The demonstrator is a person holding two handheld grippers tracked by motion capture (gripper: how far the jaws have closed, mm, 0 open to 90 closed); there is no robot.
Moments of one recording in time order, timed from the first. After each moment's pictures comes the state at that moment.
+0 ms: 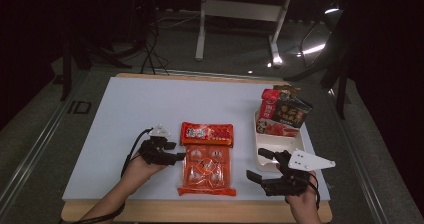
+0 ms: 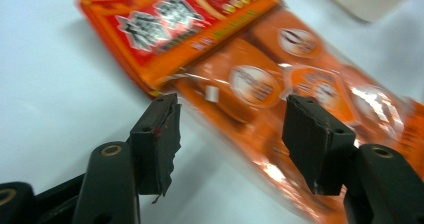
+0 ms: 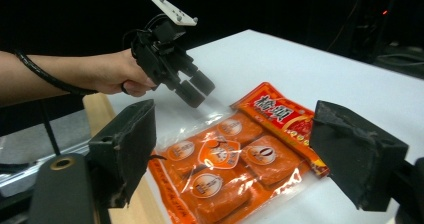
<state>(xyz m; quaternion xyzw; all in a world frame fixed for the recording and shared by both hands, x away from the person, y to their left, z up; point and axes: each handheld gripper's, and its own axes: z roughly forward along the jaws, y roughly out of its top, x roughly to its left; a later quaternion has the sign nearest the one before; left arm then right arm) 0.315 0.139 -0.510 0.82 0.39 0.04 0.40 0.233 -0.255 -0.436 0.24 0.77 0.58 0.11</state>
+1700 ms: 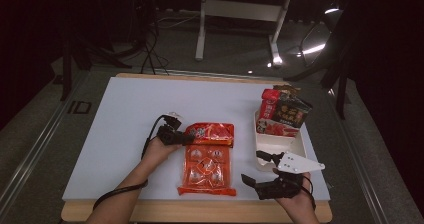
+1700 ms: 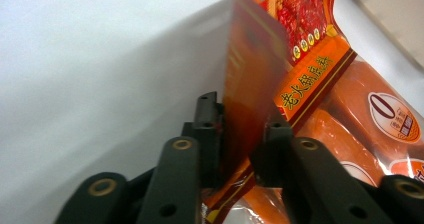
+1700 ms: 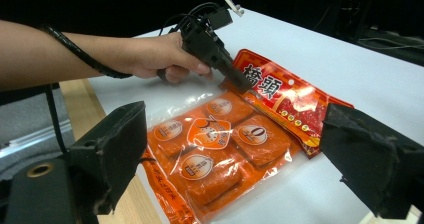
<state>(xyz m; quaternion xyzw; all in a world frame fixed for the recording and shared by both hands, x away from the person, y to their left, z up) 0.393 0.110 -0.544 0.81 0.42 -0.01 0.40 0.230 -0.241 -0.444 0.26 0.79 0.54 0.13</state>
